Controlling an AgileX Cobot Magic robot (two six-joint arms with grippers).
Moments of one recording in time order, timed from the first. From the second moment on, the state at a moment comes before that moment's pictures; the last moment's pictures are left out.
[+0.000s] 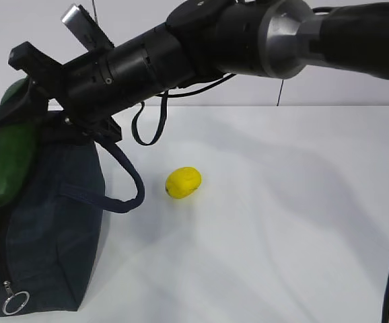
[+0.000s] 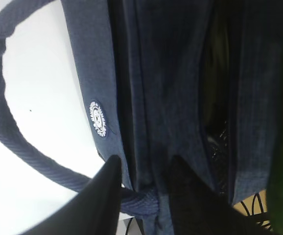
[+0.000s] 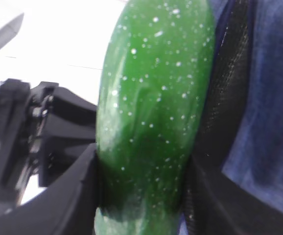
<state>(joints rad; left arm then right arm) 0.01 1.40 -1.08 -0.35 1.22 0.11 0.64 2.15 -1.82 1.25 0.91 -0.32</state>
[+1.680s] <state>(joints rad) 0.01 1.40 -1.08 -0.35 1.22 0.11 0.65 2.23 -1.82 0.94 0.81 -0.12</state>
